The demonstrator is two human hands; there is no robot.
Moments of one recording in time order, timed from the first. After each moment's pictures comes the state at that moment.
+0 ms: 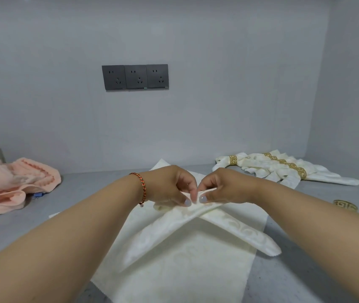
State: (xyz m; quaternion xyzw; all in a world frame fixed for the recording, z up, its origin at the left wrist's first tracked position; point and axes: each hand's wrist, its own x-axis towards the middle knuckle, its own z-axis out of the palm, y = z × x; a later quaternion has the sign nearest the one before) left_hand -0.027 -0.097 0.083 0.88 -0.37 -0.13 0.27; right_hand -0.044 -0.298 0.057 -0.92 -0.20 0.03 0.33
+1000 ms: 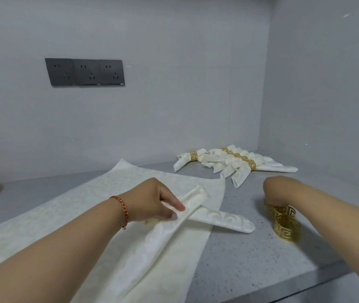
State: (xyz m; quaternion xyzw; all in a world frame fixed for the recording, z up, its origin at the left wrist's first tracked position) left_hand -0.038 -0.153 0.039 0.88 -0.36 -0.09 0.31; right_hand -0.093 -0.477 0.021 -0.96 0.24 0.05 -0.09
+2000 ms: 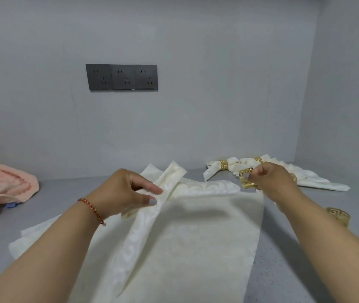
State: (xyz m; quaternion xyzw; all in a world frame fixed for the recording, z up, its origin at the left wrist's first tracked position) left_hand 0.002 -0.052 0.063 0.84 -0.27 0.00 0.47; right_hand -0.033 -0.381 0.042 -0.83 0.12 -0.28 0.46
